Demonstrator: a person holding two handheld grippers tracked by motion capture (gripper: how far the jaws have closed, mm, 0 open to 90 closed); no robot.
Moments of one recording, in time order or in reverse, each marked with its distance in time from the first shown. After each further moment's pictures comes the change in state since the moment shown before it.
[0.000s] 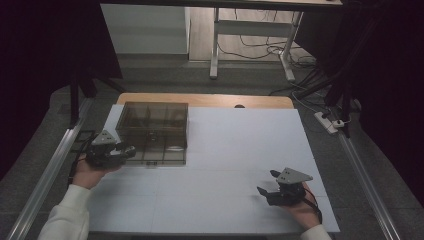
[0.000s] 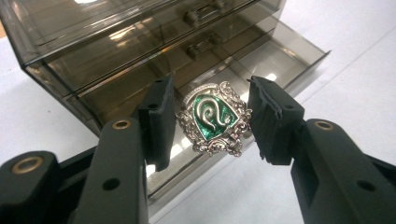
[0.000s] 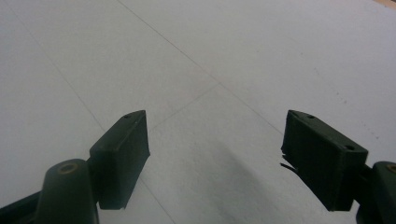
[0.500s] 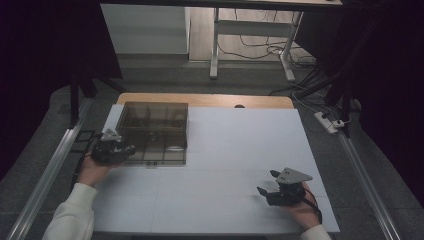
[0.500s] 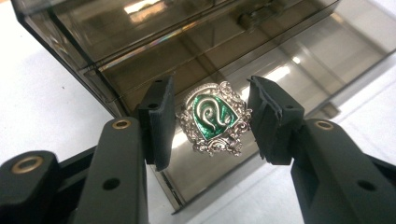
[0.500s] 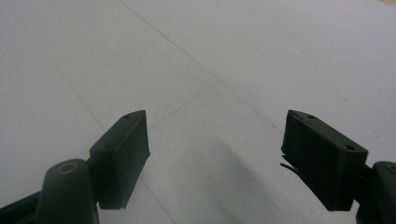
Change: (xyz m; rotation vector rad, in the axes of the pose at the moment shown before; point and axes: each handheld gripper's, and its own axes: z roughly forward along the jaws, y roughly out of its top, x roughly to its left) left arm 0.018 -0.007 0.034 0.080 0.070 -0.044; right arm 0.000 0.000 0.001 0.008 -0.003 -0.003
